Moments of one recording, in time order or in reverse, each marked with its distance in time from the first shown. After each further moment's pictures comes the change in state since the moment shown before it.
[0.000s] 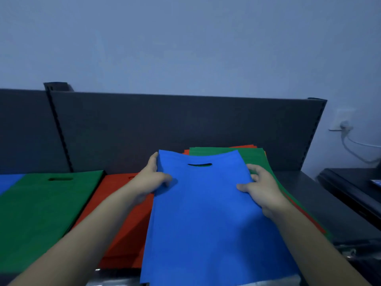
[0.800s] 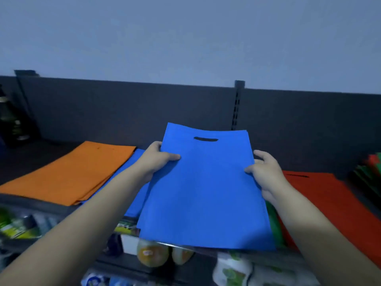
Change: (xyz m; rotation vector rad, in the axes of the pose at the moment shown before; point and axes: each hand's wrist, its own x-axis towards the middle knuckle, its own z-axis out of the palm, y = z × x) left_hand -0.110 -0.073 -0.466 0.024 0.353 -0.099; right_hand -0.131 -0.086 0.450 0.199 -0.238 -0.033
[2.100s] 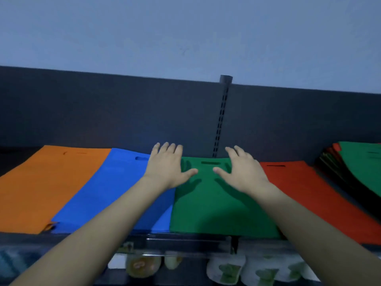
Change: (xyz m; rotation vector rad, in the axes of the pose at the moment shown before) left_hand 0.032 -0.017 0.029 1.311 0.026 0.635; right_hand 0.002 0.005 0.038 -1.439 0.075 -0.330
